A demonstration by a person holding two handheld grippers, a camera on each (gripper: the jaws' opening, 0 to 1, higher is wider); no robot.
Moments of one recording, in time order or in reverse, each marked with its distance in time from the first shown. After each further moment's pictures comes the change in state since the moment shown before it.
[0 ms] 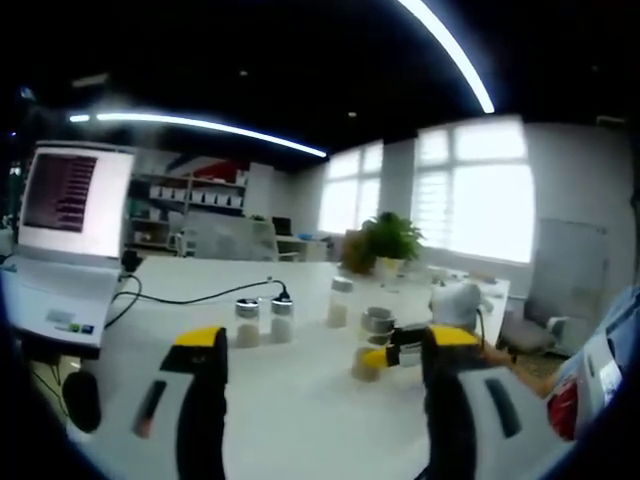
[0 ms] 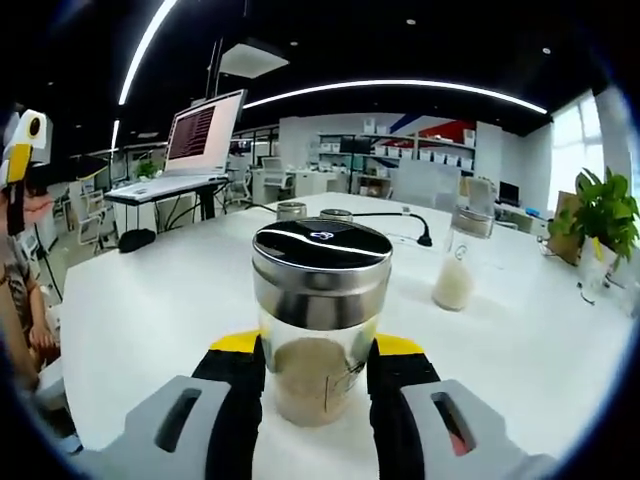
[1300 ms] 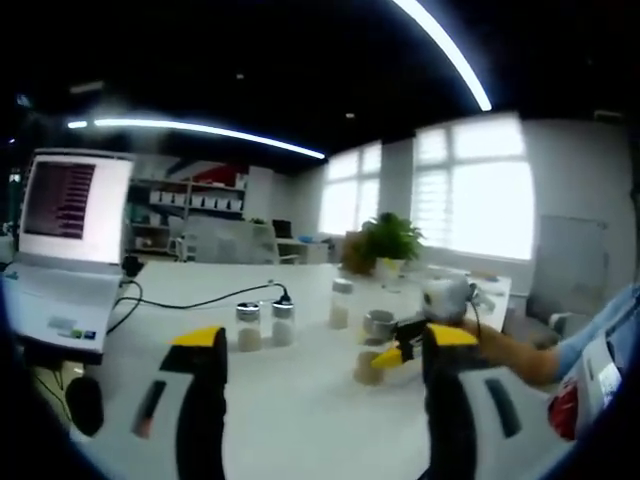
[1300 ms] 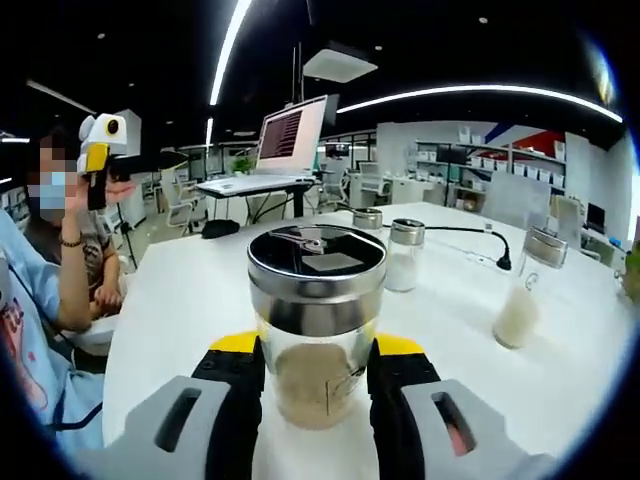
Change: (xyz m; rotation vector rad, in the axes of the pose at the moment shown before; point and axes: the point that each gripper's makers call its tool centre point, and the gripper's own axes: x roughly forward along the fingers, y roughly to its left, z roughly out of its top) left arm 0.000 0.001 0.002 0.015 -0.005 0.005; right arm -0.006 0.016 0.001 -0.113 -0.022 0.442
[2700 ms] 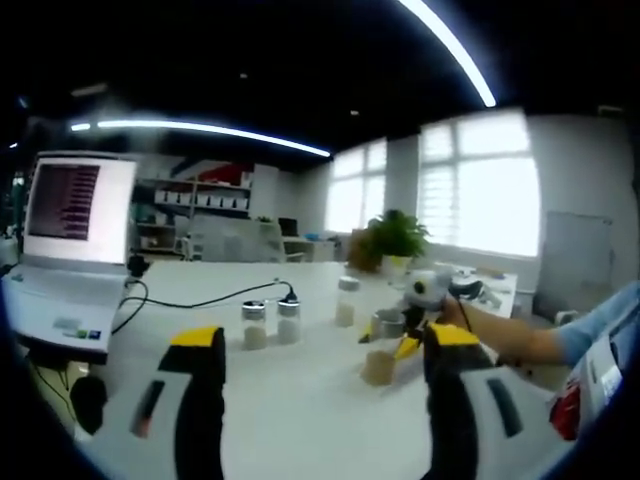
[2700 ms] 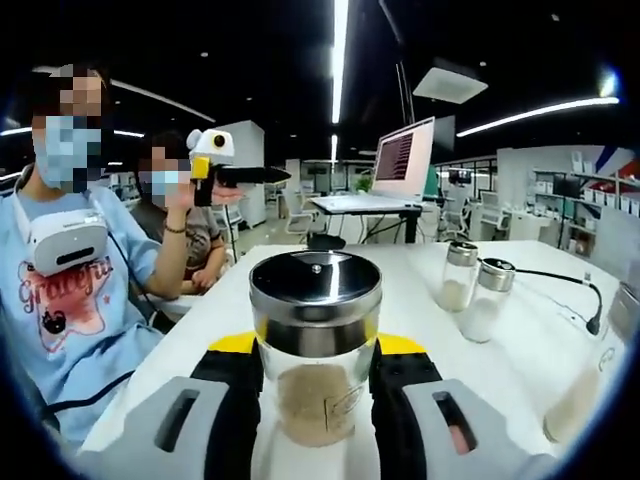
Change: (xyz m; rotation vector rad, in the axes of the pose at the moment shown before) left arm 0.000 0.000 -0.001 0.015 0.006 0.027; right arm -0.004 0.022 0.014 -0.163 -0.090 0.576
